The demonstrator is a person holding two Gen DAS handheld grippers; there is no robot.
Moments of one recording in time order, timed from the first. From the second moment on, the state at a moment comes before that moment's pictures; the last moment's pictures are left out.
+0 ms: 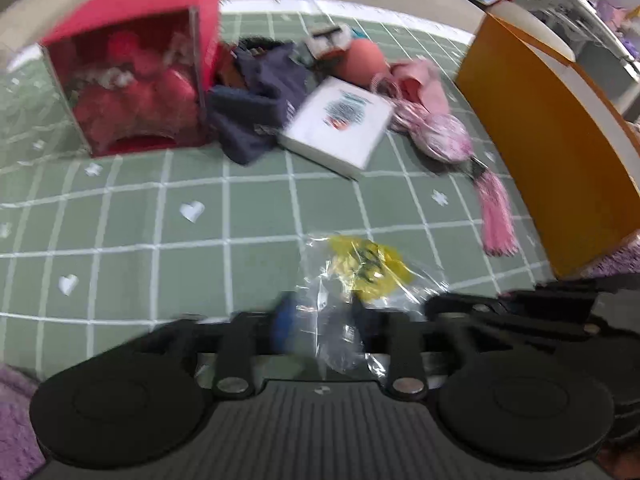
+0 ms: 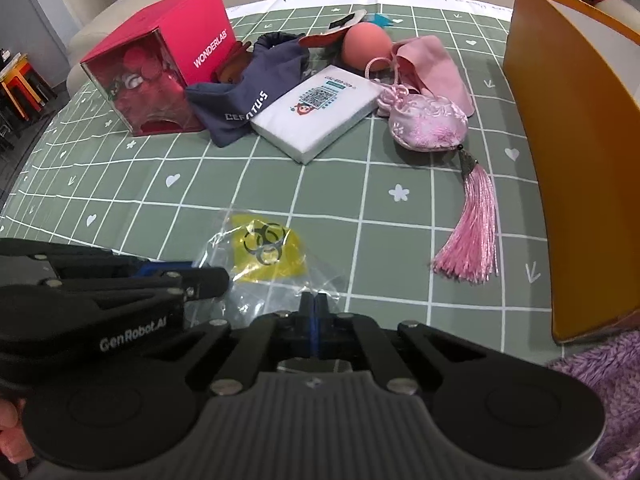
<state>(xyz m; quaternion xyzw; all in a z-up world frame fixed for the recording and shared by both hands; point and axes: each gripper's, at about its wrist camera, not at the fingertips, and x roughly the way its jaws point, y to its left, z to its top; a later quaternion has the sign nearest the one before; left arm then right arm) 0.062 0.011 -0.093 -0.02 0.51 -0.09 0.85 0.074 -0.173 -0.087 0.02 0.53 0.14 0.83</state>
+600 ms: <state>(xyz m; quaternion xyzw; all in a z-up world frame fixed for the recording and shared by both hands) 0.065 0.000 -0.099 -0.02 0.49 -0.14 0.86 0.079 -0.184 -0.089 0.07 0.54 0.14 0.83</state>
